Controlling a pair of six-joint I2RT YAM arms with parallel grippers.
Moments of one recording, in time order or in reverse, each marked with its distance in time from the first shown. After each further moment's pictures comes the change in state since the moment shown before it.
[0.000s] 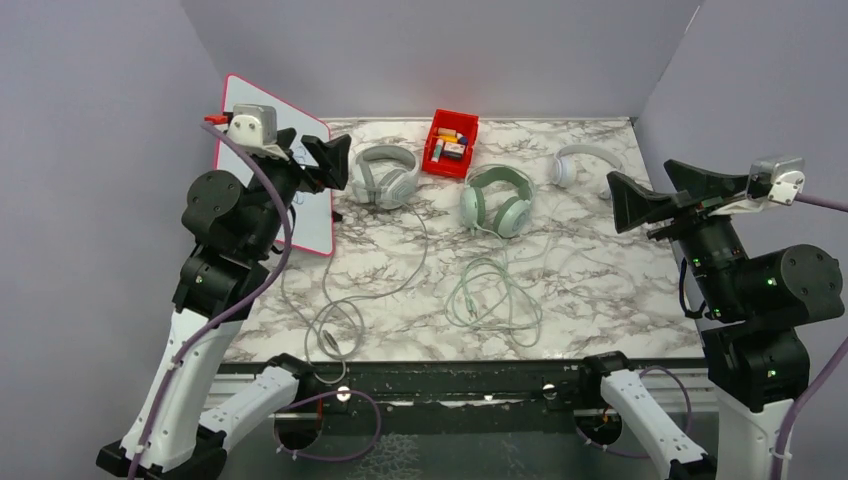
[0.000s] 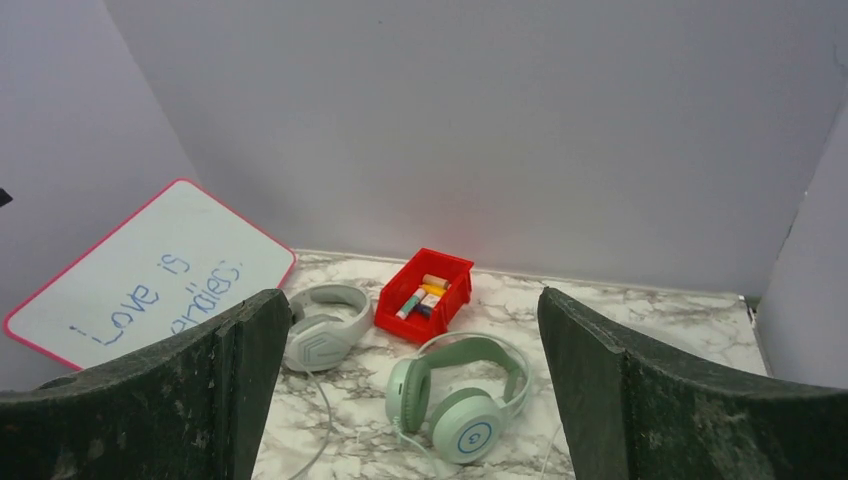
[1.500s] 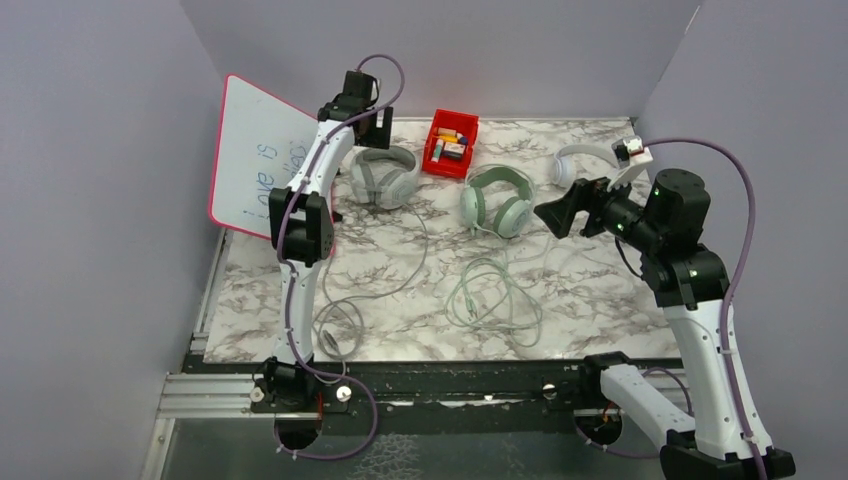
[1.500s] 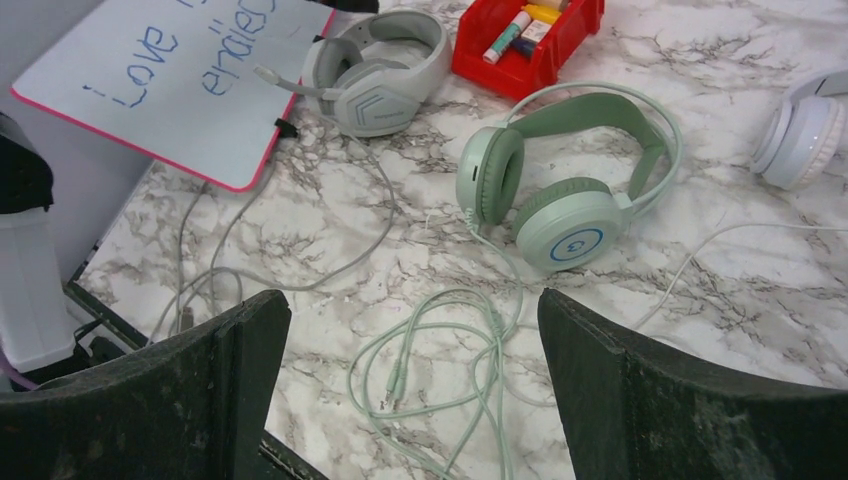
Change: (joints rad) left arm 0.200 1.511 1.038 -0.491 -0.006 0.117; right arm -0.044 0.200 -0.248 -0.125 -0.326 0.042
